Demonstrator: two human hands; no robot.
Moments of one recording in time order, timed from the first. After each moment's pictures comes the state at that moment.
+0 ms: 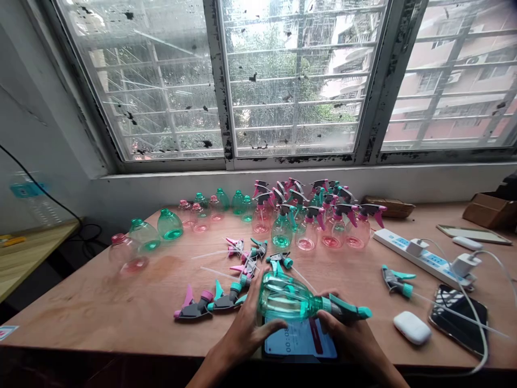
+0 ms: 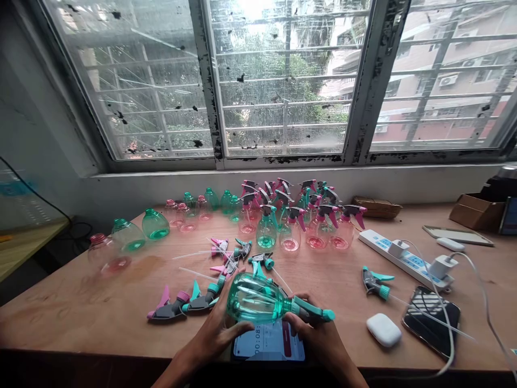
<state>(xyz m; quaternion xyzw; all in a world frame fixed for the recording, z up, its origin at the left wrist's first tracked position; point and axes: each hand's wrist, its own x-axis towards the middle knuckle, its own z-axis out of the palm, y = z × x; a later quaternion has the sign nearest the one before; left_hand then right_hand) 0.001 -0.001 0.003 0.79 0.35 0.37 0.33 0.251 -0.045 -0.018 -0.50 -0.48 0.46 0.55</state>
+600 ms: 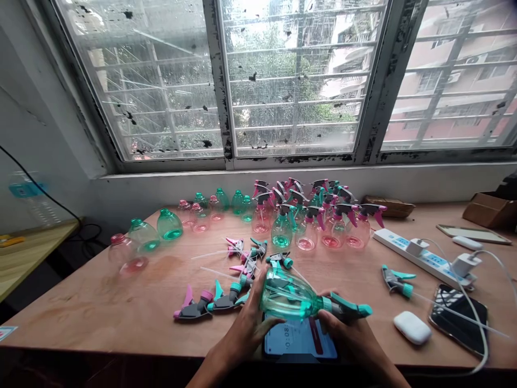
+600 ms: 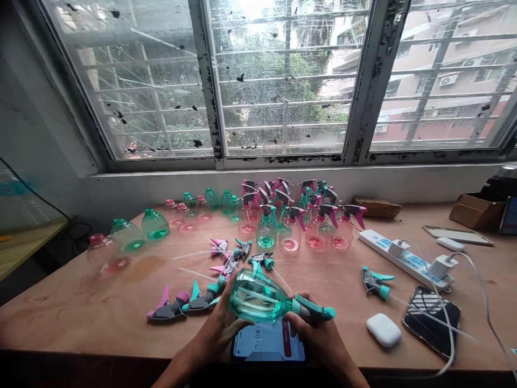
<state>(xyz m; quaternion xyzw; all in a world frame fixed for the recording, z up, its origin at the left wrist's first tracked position) 0.002 -0.001 -0.003 0.80 0.35 0.37 0.33 0.251 -0.045 -0.020 -0.47 -0.47 0.49 0.56</state>
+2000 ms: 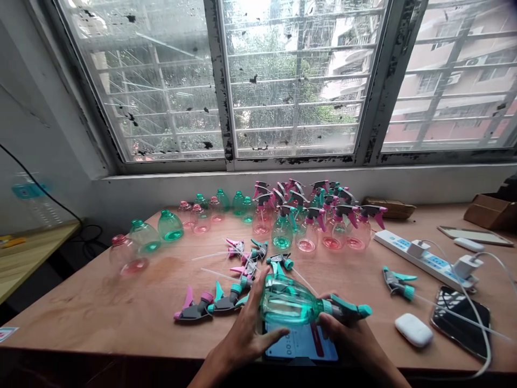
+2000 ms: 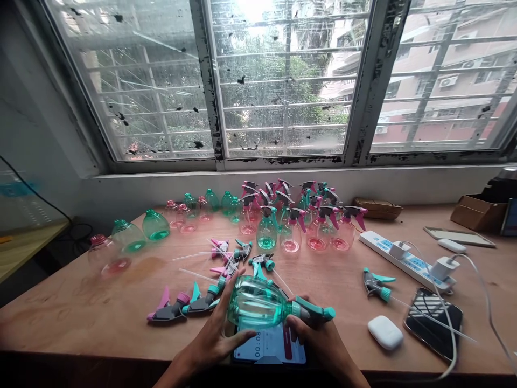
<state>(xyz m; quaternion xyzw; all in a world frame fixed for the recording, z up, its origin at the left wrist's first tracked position) -0.001 -0.006 0.008 0.82 0.34 0.35 0.31 0.251 -0.046 -0.014 -0.44 -0.49 0.51 0.55</state>
